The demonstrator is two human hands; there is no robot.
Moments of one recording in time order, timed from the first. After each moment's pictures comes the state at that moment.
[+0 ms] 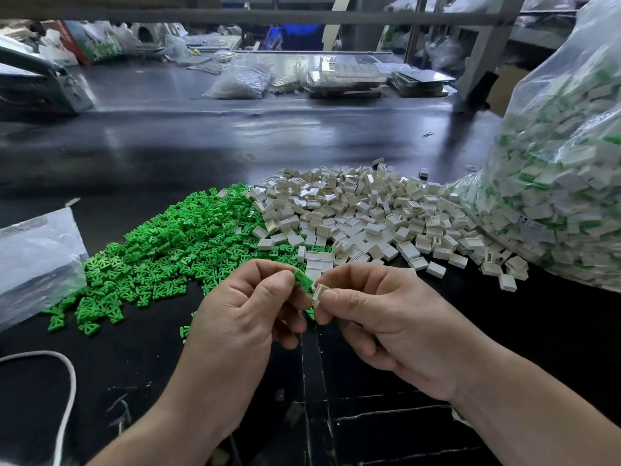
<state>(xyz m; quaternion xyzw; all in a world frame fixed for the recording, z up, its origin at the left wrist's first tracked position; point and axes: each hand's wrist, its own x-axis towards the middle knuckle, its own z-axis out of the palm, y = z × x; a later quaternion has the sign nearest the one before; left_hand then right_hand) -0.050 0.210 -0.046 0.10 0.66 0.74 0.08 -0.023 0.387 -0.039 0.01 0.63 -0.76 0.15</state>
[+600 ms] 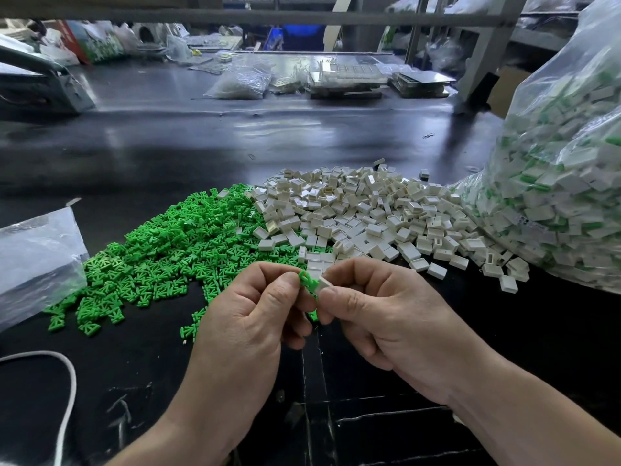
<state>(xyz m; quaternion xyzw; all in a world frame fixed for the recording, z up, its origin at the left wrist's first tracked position) -0.047 0.213 -0.054 0.13 0.67 0.73 0.04 -0.022 0.384 -0.037 -0.04 0.65 -0.75 0.10</state>
